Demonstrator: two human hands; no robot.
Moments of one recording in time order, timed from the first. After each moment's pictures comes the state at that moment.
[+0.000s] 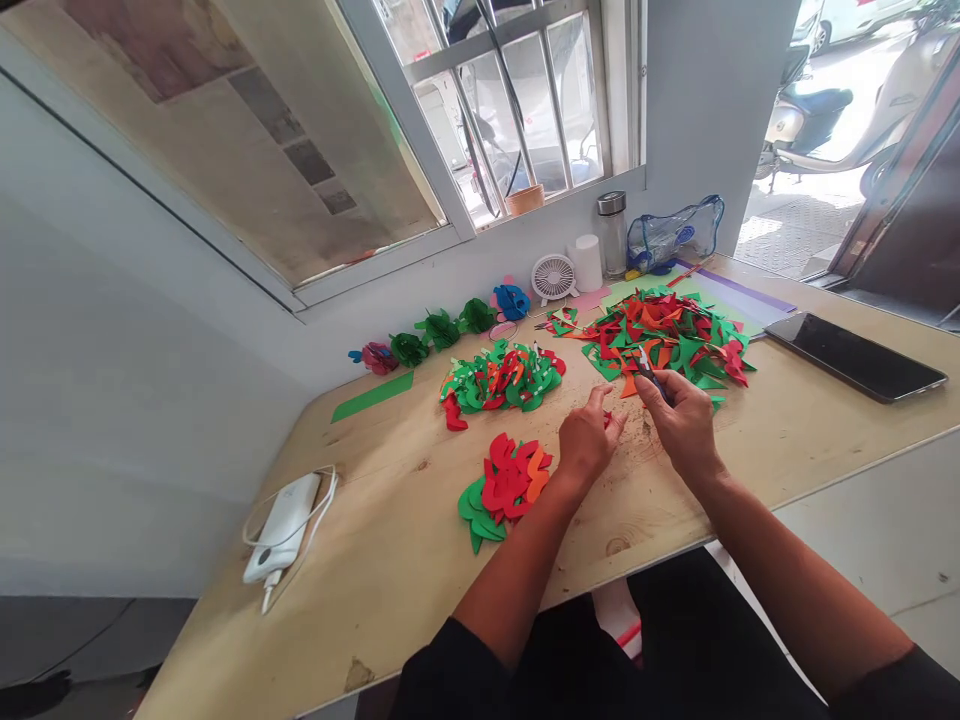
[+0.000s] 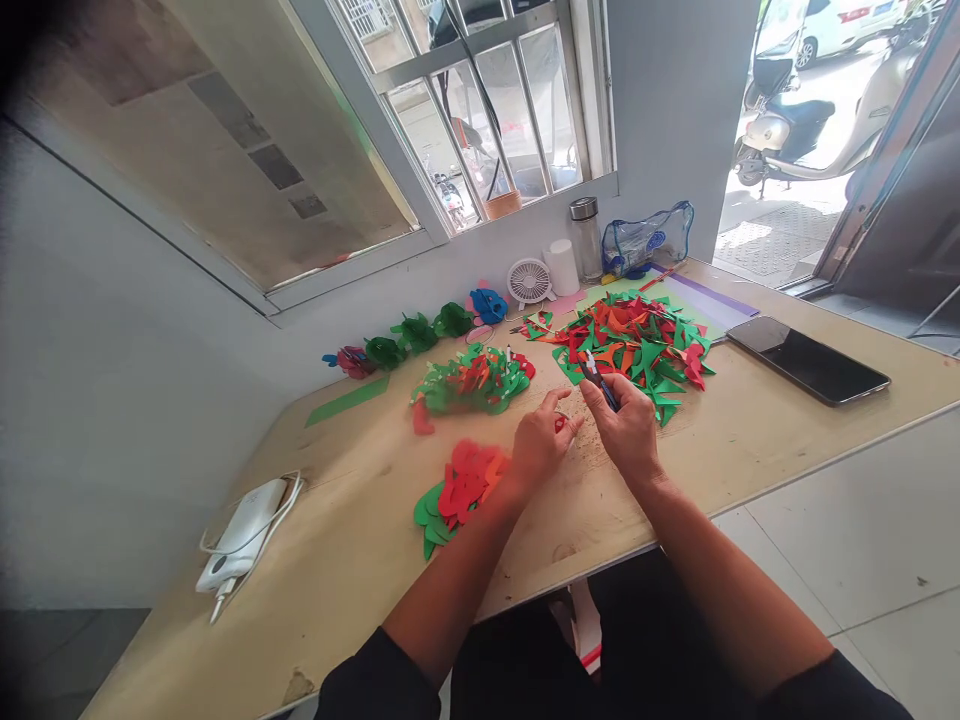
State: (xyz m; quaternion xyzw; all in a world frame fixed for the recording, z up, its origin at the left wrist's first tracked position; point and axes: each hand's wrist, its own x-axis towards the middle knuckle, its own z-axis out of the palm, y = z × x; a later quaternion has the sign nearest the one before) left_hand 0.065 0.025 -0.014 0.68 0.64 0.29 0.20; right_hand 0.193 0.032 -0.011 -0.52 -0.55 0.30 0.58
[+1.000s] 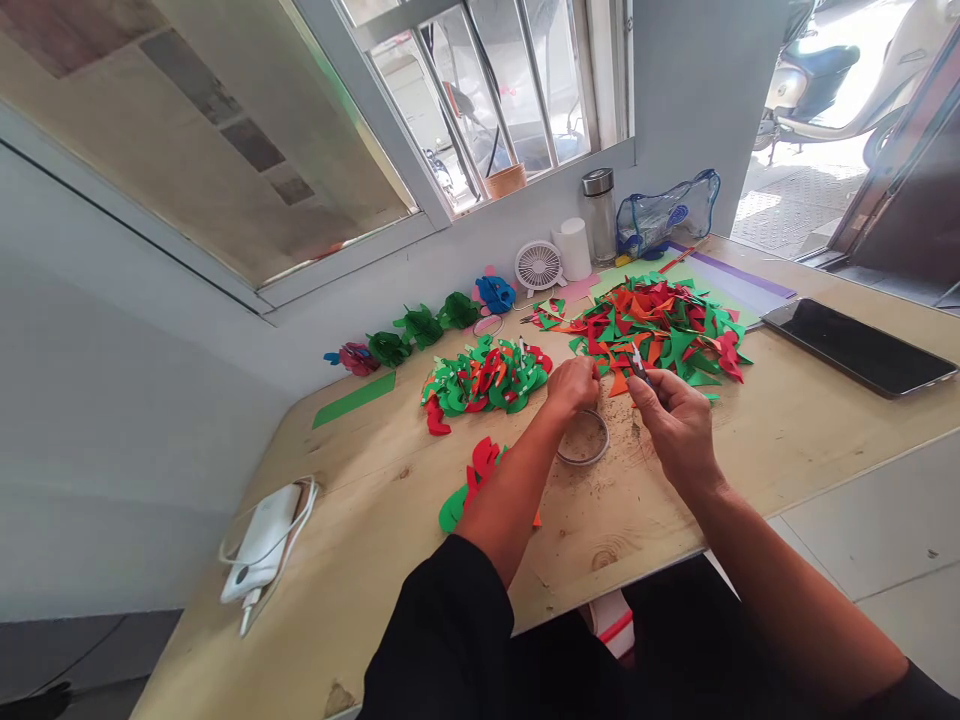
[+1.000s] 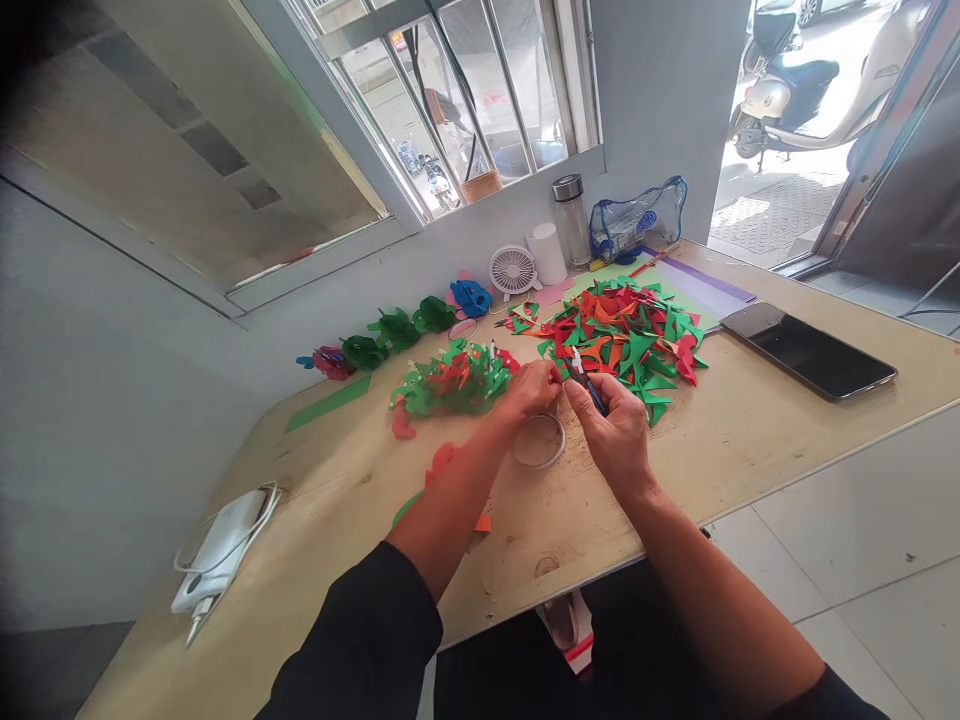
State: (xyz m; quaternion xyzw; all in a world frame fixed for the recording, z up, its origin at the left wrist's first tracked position) left_hand 0.068 0.119 -0.009 0.74 0.65 0.06 0.16; right_hand 0.195 0.029 -0.004 -0.50 -0.50 0.39 0.60
